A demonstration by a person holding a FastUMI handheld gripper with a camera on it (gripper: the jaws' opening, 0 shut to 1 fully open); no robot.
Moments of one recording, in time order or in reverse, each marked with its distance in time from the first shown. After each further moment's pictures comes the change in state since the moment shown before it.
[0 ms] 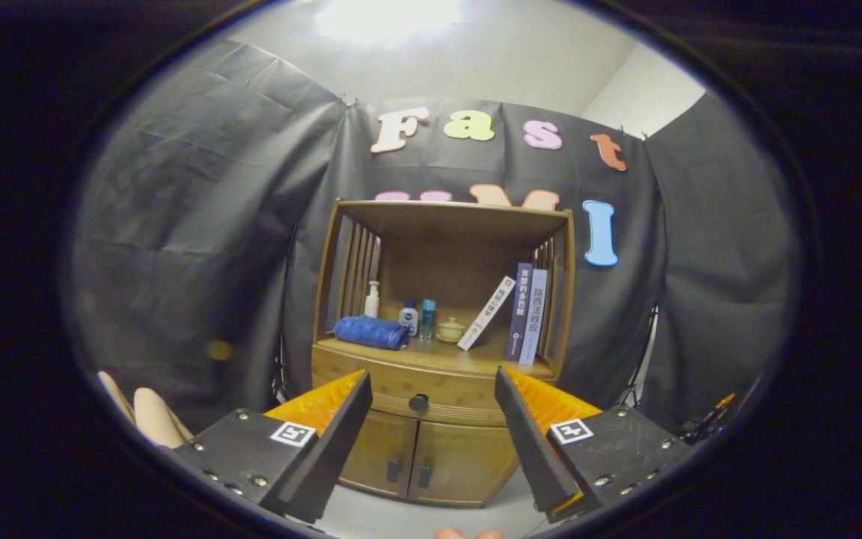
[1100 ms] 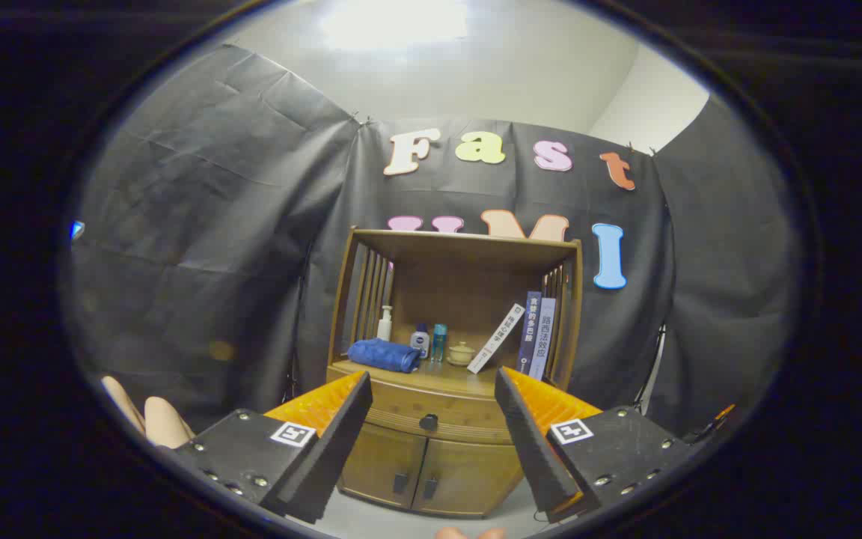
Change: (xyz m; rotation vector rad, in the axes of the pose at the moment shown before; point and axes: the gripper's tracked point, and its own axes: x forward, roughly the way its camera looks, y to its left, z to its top) arm -0.019 0.009 0.048 -0.025 -0.094 0.045
